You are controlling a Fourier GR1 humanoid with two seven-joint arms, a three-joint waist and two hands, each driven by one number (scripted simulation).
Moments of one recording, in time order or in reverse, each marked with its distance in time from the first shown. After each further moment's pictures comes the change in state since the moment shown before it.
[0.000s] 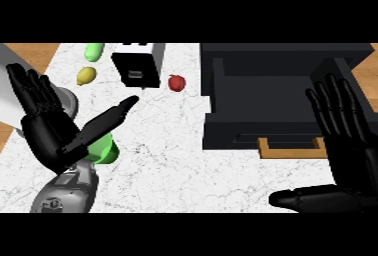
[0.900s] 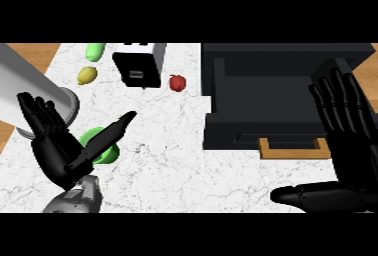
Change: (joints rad) left arm 0.132 -0.003 -0.043 0.030 0.095 0.100 -0.082; right arm -0.028 0.009 -0.019 -0.008 0.004 -0.004 0.027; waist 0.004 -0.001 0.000
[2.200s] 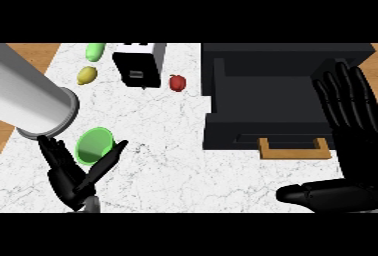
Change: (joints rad) left arm 0.158 0.000 0.090 0.327 0.480 -0.083 -0.502; right arm -0.035 -0.008 -0.027 -0.014 -0.031 0.014 0.050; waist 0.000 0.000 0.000
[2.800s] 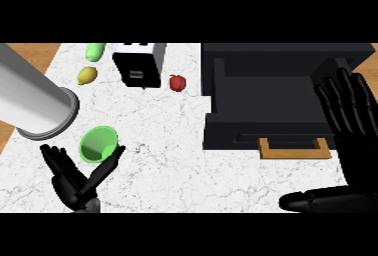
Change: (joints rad) left arm -0.021 0.003 0.055 0.186 0.176 -0.084 -0.221; right arm 0.033 -0.001 -0.001 -0.019 -0.008 0.025 -0.007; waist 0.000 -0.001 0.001
